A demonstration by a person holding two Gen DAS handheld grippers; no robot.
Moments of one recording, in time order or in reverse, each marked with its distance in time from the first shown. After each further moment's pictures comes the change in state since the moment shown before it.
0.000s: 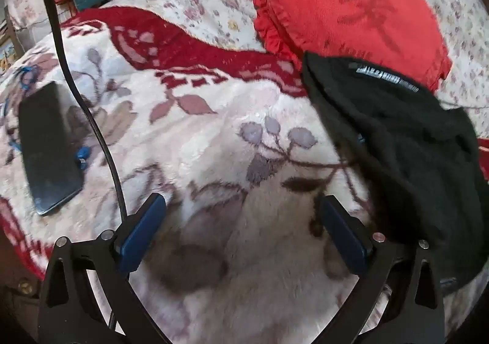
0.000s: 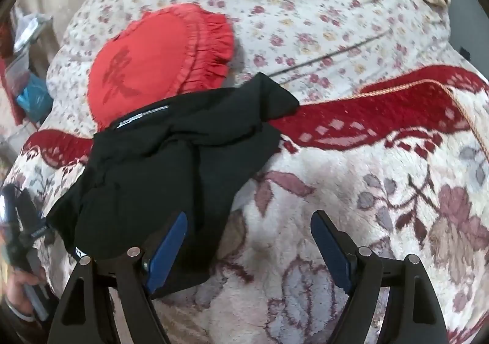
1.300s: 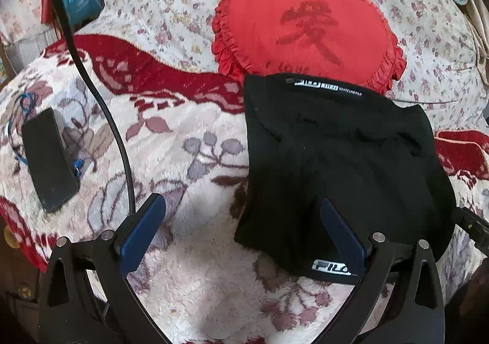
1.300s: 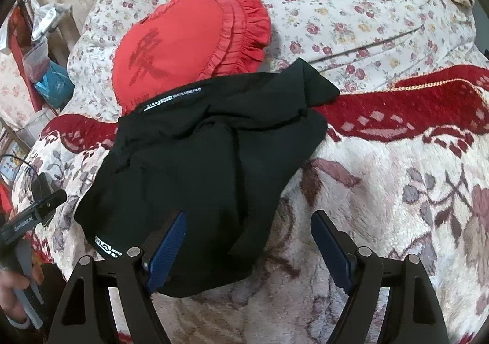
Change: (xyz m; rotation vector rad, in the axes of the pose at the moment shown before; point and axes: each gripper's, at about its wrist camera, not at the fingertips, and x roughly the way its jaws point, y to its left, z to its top) left arm -0.047 -0.049 -0.004 0.046 -0.021 -0.084; right arm 0.014 0.023 -0.007 -0.041 0.044 0.114
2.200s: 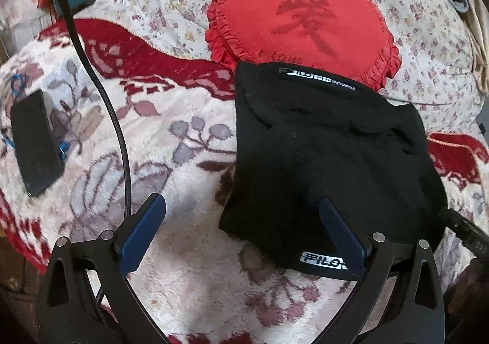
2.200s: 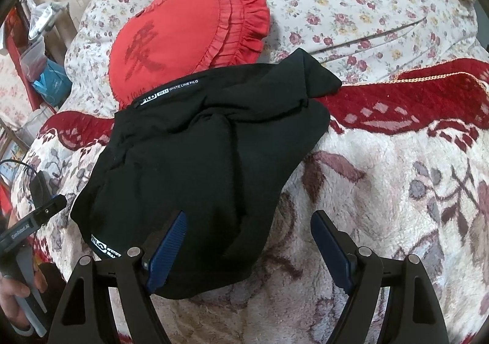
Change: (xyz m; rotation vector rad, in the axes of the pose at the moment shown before) left arm 0.005 -0.002 -0.008 -0.045 0.028 -0.065; right arm 0.009 -0.003 0.003 -0.003 0.041 -0.008
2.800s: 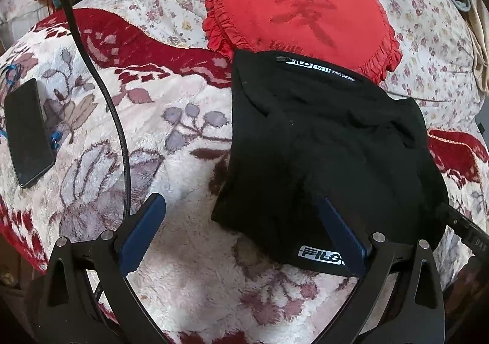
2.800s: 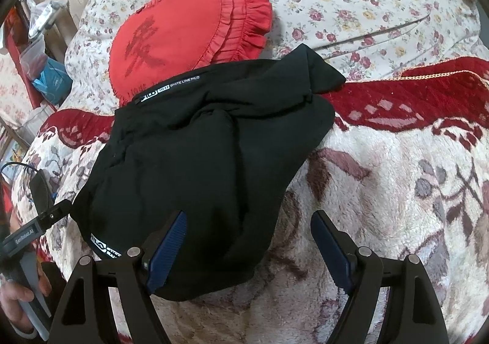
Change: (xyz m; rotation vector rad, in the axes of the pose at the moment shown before) left arm 0.008 -0.004 -0.006 0.005 0.026 0.001; right arm 0.005 0.002 0.000 -0.004 0.023 -0.005
